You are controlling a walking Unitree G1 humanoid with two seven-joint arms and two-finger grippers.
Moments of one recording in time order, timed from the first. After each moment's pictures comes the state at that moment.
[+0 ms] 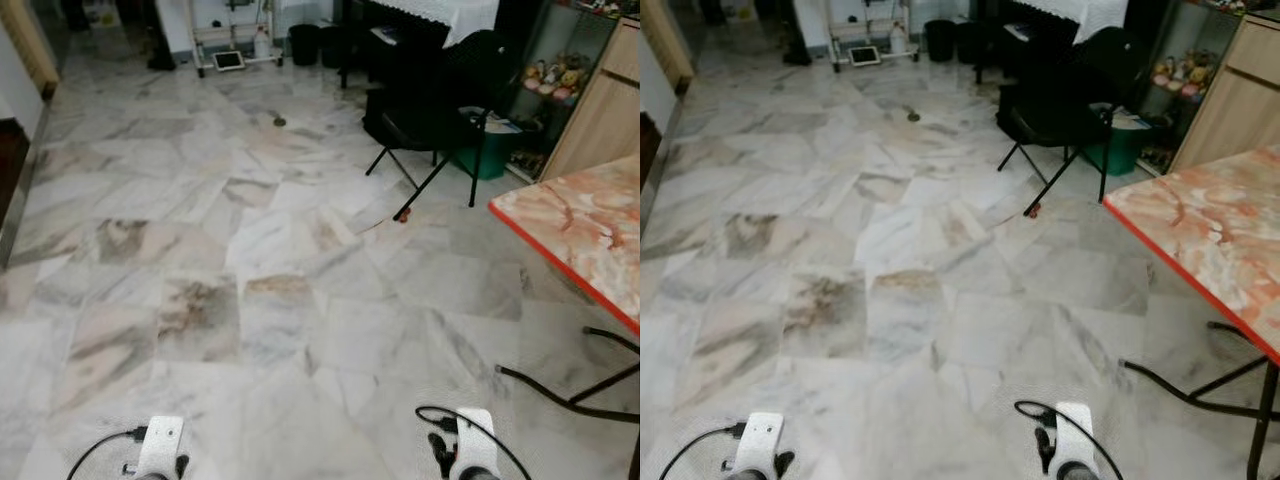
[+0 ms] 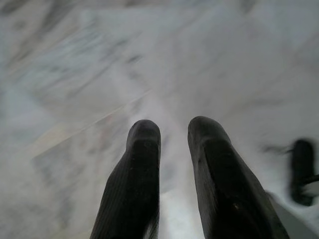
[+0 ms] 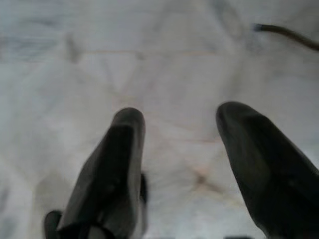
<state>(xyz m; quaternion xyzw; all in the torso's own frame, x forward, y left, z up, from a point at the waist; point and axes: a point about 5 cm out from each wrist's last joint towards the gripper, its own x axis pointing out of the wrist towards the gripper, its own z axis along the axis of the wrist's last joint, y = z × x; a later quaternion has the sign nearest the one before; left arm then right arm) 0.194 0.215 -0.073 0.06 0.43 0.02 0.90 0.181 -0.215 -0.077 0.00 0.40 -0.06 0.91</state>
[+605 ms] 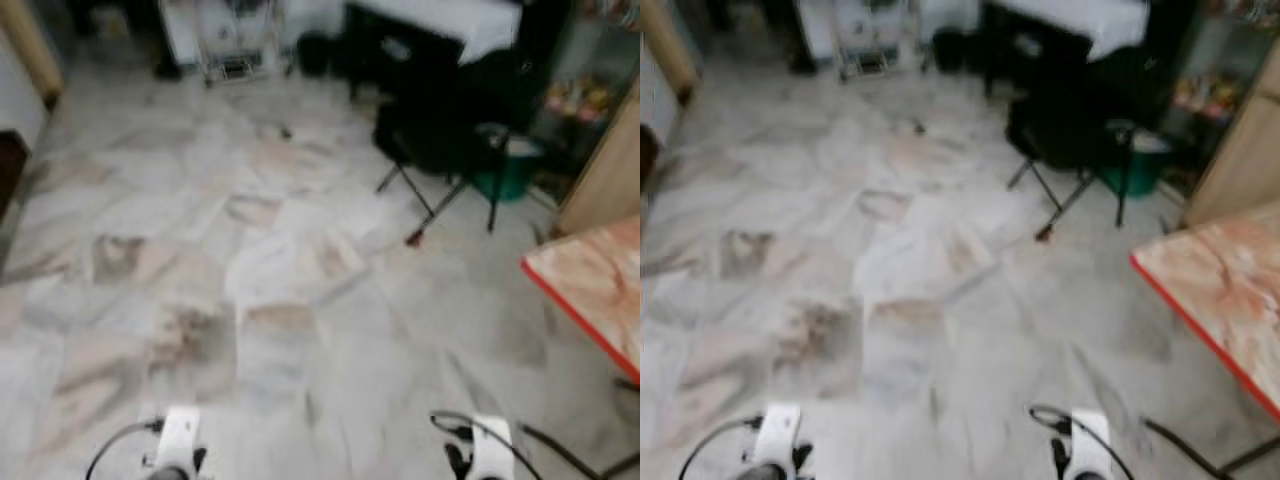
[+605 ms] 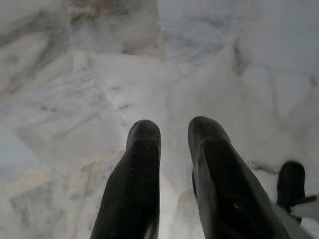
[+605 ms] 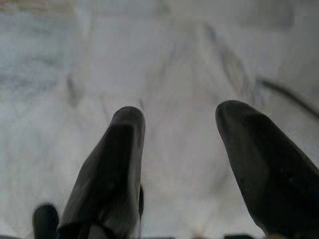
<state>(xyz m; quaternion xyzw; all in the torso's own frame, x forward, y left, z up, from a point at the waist) 0.201 0.216 -0.069 0.06 0.41 0.02 0.91 0.180 -0.216 -0.077 0.00 0.40 -0.07 0.91</state>
